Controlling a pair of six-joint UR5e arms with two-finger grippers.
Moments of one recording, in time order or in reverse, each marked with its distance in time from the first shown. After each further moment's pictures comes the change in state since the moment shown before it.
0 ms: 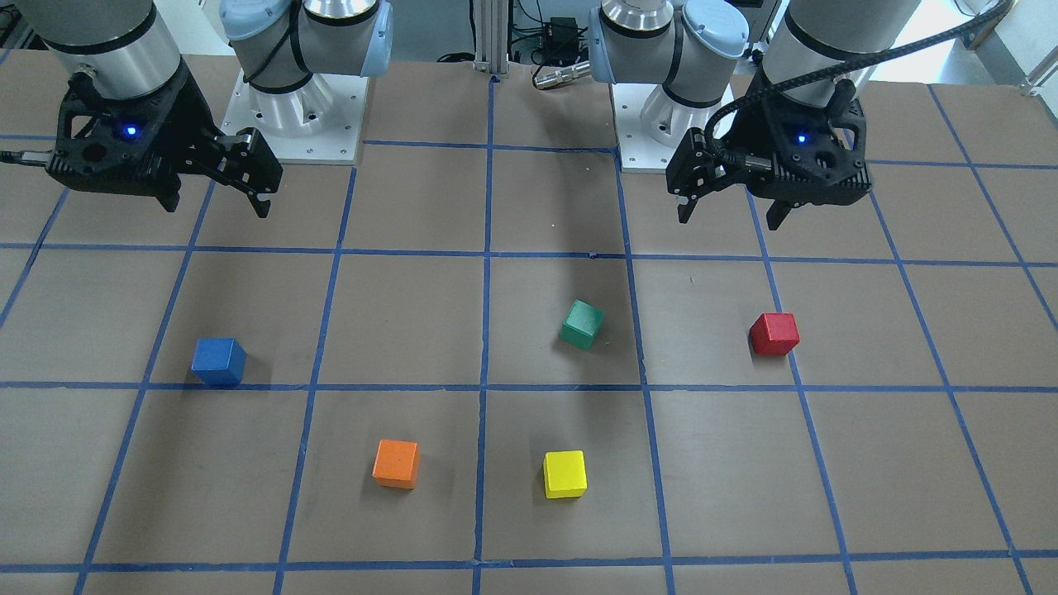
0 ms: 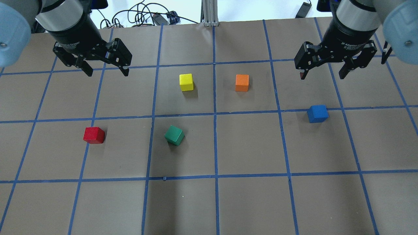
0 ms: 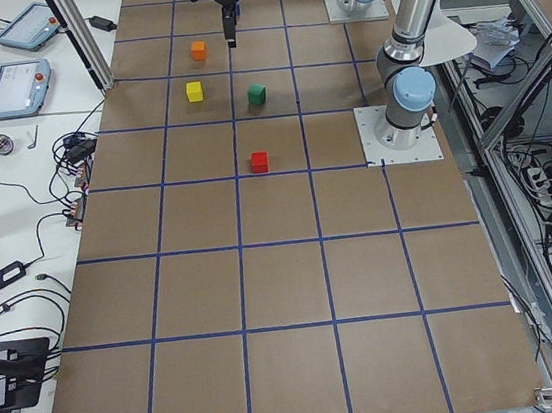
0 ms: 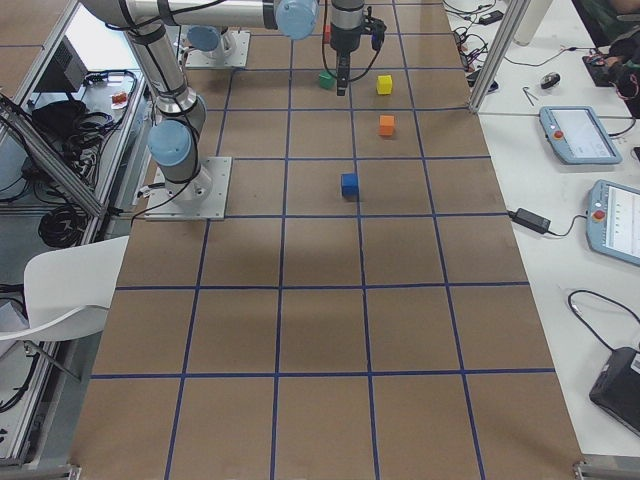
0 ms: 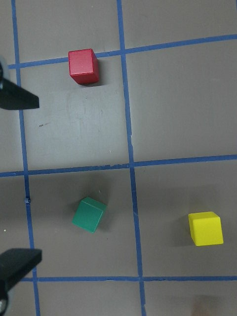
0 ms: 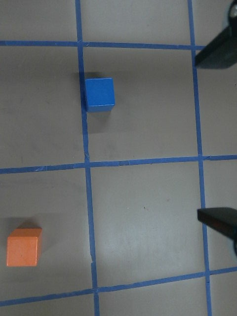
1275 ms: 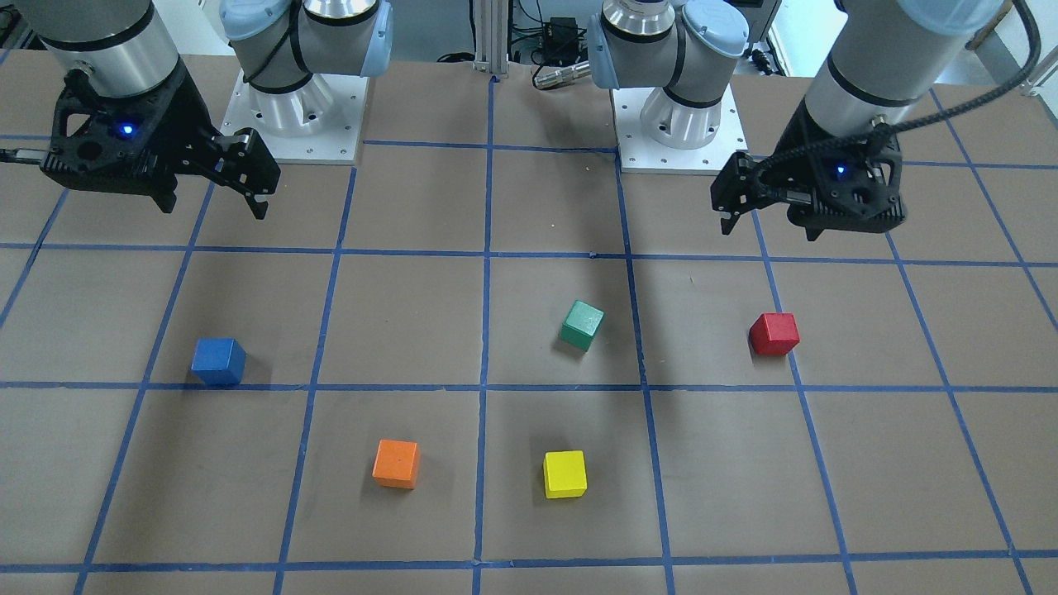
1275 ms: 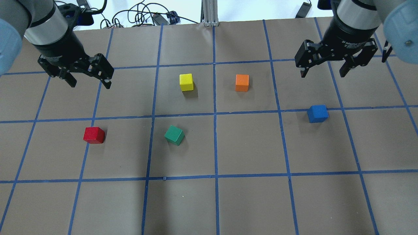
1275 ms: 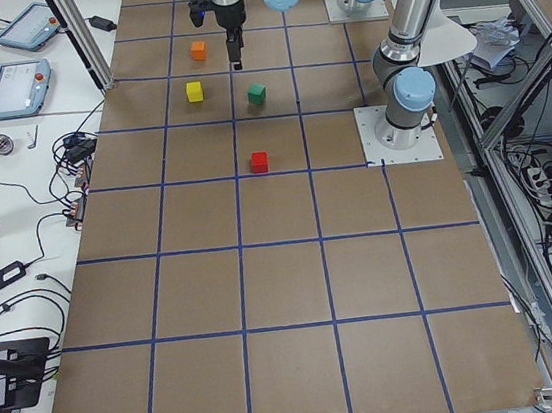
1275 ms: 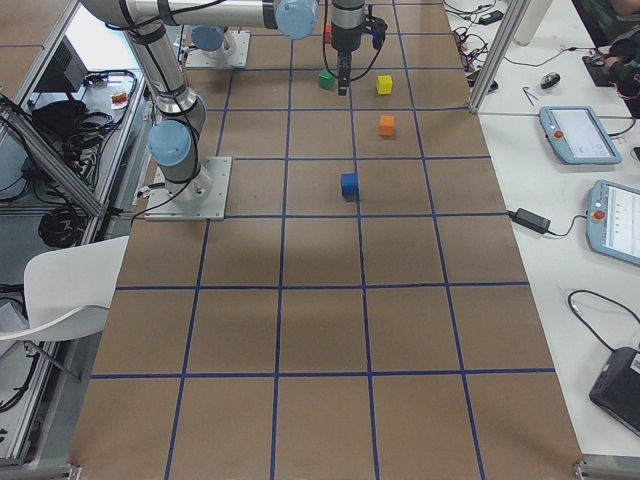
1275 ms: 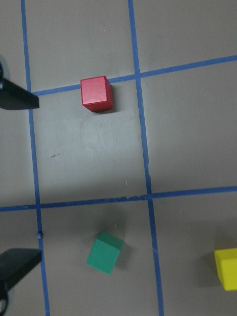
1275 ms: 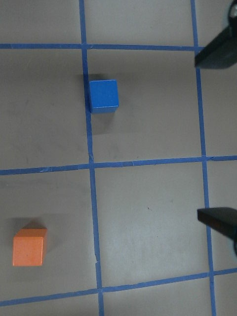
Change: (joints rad) left arm 0.134 0.008 -0.107 0.024 0.055 0.168; right arm 0.000 0.000 -0.004 -0.010 -0.003 0.003
